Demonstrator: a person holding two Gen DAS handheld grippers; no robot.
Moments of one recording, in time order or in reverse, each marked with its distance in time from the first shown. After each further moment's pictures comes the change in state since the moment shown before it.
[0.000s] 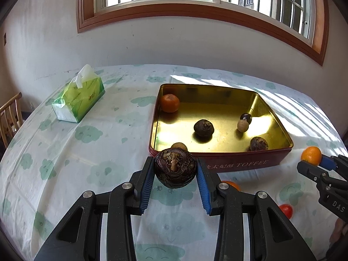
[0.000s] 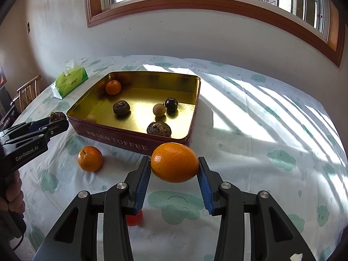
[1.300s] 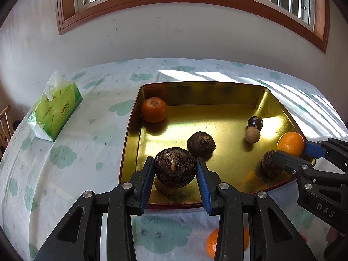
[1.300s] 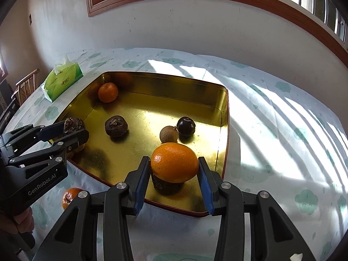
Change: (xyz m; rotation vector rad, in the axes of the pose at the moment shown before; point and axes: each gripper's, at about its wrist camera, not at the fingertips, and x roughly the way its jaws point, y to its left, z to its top) left arm 0.070 -0.017 0.029 0.068 0.064 -0.005; right arm 0.074 0.015 0.049 -0.039 0.066 0.030
